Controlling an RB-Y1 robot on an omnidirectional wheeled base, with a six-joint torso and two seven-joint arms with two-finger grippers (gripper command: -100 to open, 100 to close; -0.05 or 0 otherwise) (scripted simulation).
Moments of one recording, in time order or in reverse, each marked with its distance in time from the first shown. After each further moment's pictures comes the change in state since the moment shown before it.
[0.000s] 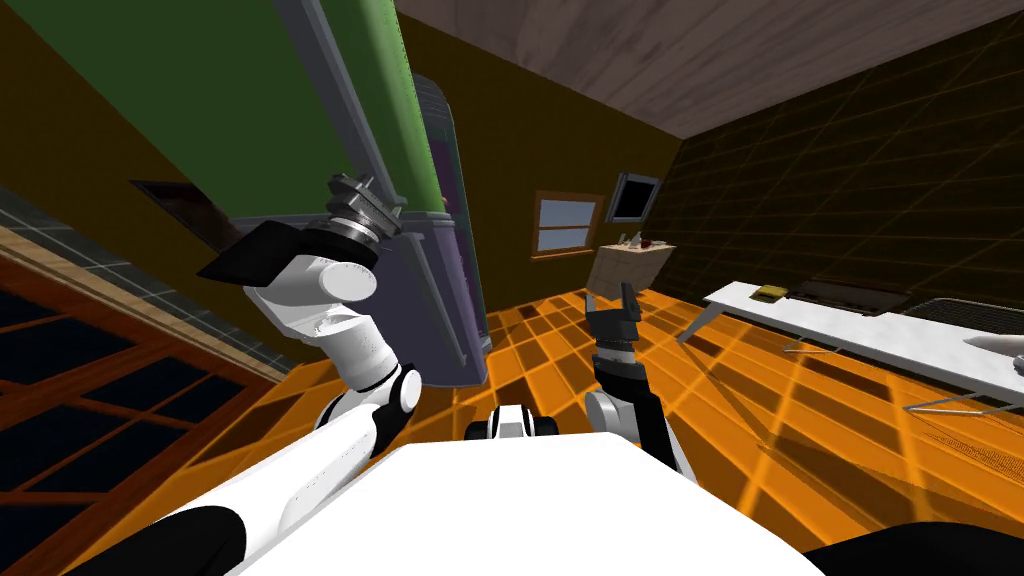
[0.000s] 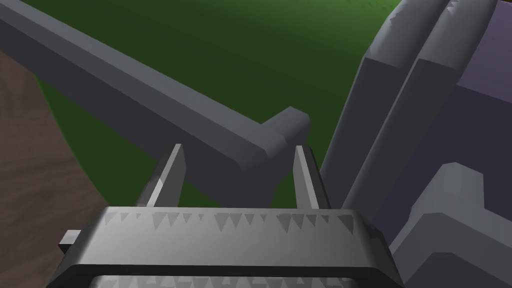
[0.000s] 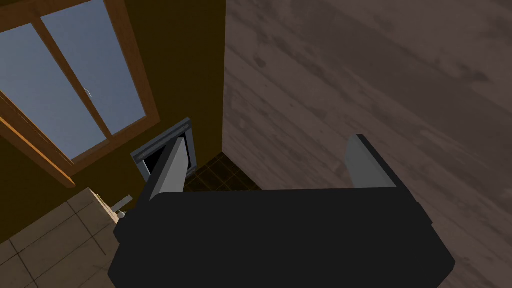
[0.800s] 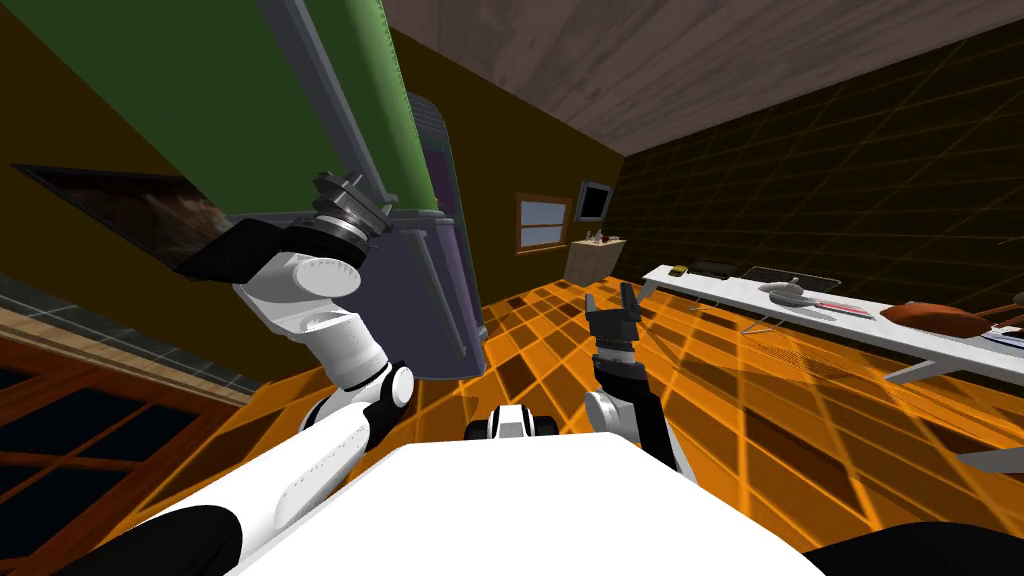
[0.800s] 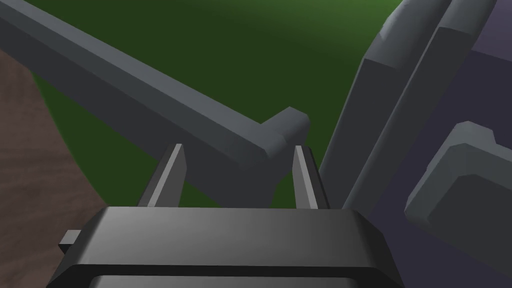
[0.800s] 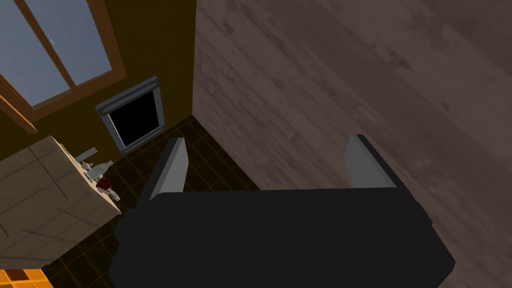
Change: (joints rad) left arm -0.007 0.058 0.073 0.078 0.144 -0.034 -0.064; right arm 0.000 0.000 0.000 0.000 0.000 0.000 0.000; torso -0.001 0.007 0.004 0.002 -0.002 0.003
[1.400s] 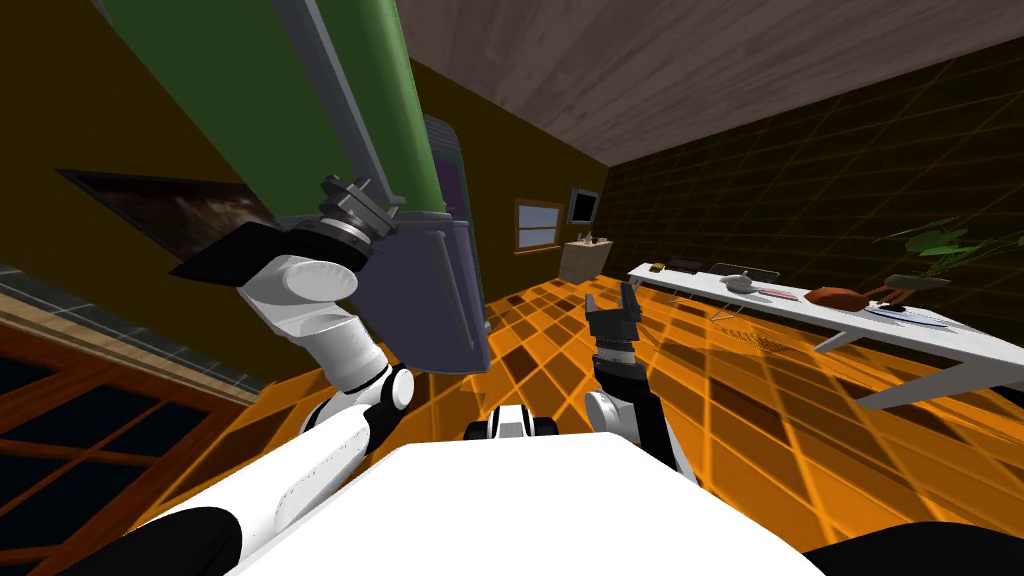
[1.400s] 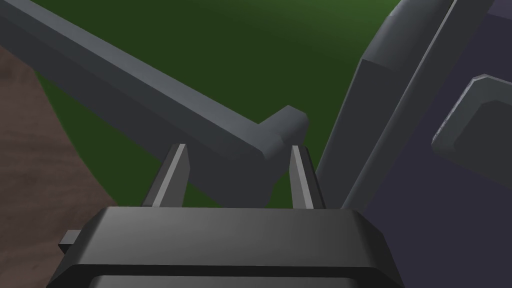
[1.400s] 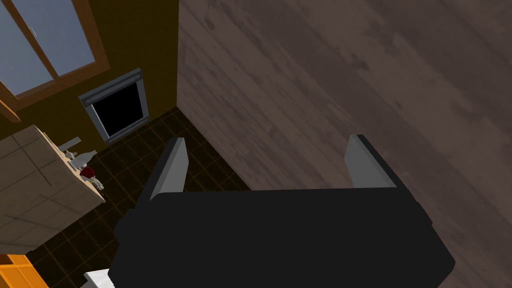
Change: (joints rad) left arm 0.015 -0.010 0.003 -0.020 0.084 0.027 -0.005; right arm 0.001 0.000 0.000 0.000 0.000 0.000 0.000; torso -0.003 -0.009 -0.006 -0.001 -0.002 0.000
